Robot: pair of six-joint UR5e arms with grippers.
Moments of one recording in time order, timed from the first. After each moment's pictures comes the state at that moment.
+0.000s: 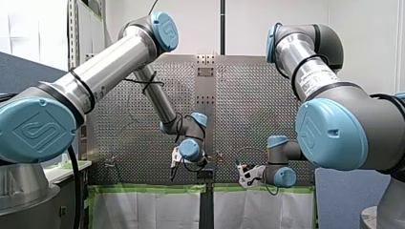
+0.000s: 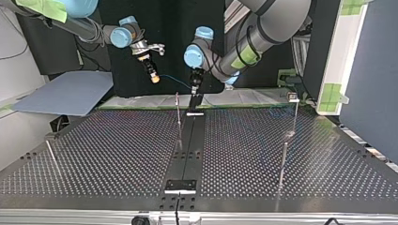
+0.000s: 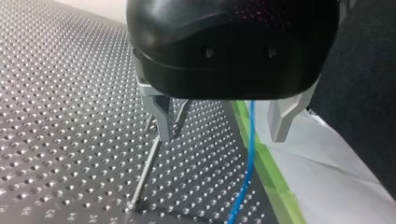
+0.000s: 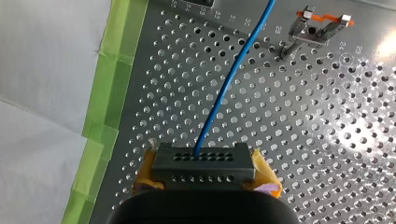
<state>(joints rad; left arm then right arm) -0.62 -2.42 -1.61 -2.65 -1.93 -1.66 1.89 -0.66 1.92 -1.05 1.18 1.27</state>
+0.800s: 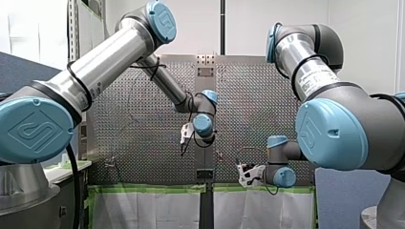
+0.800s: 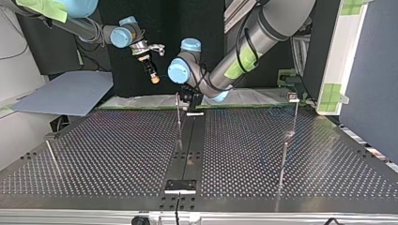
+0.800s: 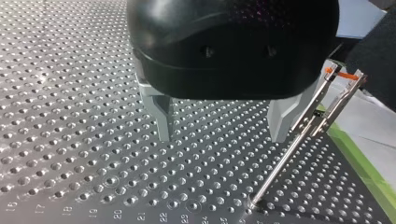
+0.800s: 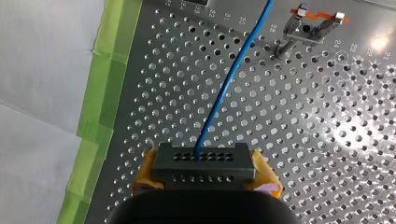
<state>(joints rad) -0.64 -2.36 -1.39 -2.89 -2.01 -1.63 1.89 -0.66 1.92 -1.07 1.18 1.28</state>
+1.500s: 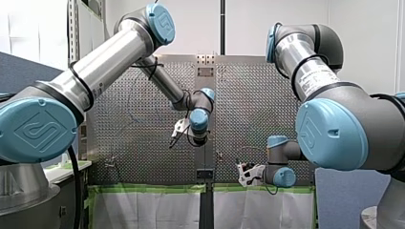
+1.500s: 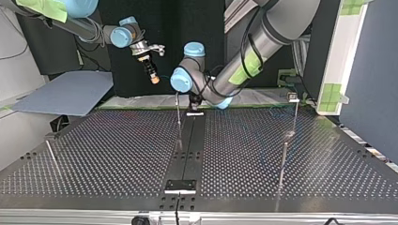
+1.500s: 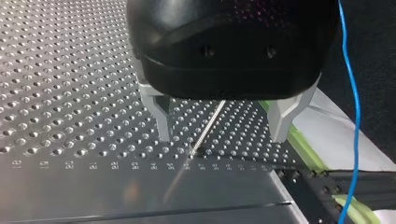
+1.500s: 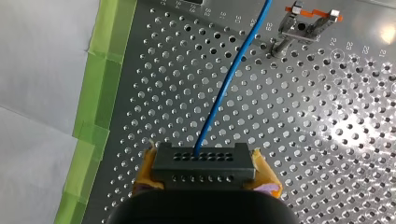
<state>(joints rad) -0.60 -2.36 -1.34 -3.09 -2.07 -1.50 1.89 -0.66 1.92 -1.08 1.18 1.29</state>
